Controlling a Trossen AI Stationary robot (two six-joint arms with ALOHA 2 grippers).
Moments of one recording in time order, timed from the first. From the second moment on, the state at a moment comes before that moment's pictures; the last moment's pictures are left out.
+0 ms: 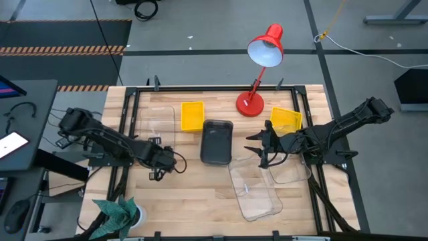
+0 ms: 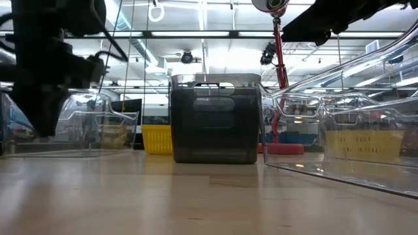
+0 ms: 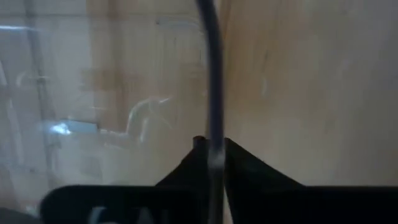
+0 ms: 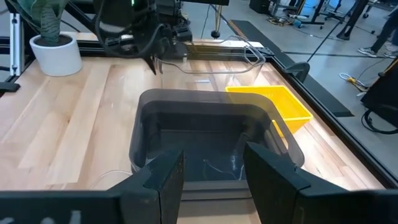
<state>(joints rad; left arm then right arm) -0.35 1.39 0.77 -0.95 -0.21 -0.43 0.33 1.00 0.59 0.03 0.53 0.08</state>
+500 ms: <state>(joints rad) -0.35 1.35 1.01 -1.05 -0.21 -0.45 0.33 1.00 0.59 0.03 0.53 0.09</state>
